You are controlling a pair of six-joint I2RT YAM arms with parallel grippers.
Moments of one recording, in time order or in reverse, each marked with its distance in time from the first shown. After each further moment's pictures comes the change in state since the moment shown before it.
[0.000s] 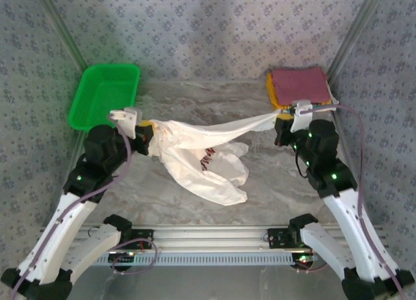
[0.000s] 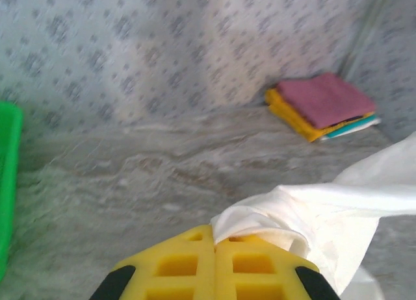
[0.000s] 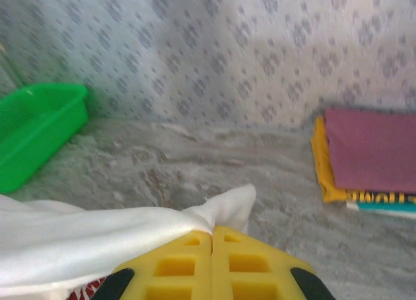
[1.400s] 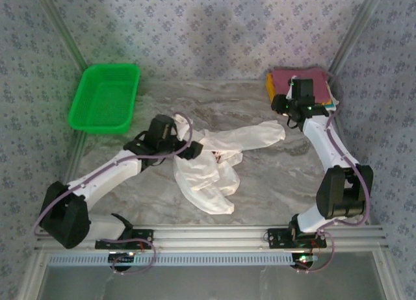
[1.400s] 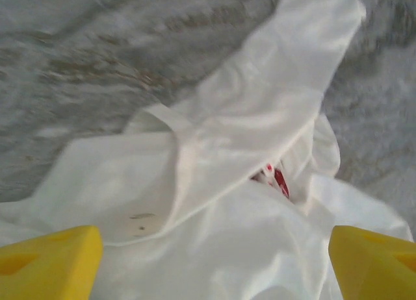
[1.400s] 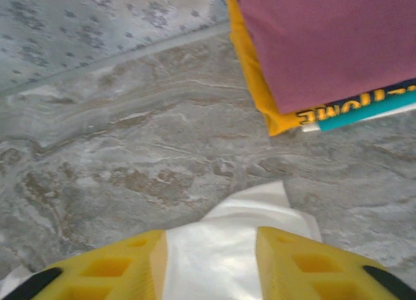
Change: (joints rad) left arm -0.197 0.618 -0.039 0.173 0.055 0.121; right arm -0.249 0.742 0.261 0.006 -0.034 0.217
